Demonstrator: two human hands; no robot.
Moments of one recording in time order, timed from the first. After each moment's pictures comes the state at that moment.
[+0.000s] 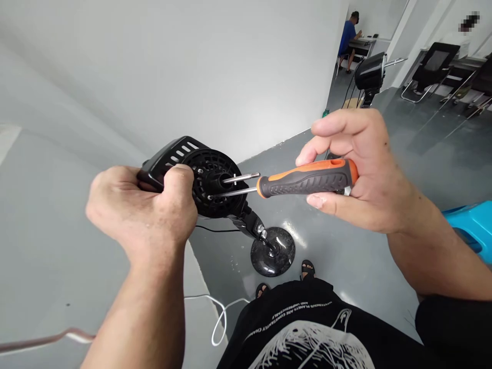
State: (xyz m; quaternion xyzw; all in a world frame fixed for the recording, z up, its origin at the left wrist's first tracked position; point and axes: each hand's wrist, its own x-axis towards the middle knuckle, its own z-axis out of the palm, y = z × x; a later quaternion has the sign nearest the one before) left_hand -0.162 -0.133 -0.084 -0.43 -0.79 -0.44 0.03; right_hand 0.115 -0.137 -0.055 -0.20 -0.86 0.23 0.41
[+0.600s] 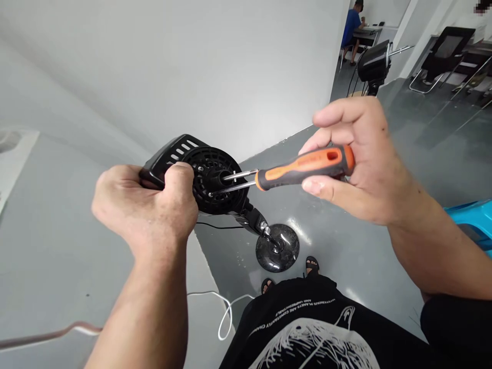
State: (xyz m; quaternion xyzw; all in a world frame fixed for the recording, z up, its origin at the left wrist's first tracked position) left_hand -0.163 -0.133 -0.086 -0.43 -0.79 -0.44 0.04; right_hand 0.111 -0.136 -0.057 -0.27 -0.83 0.23 0.43
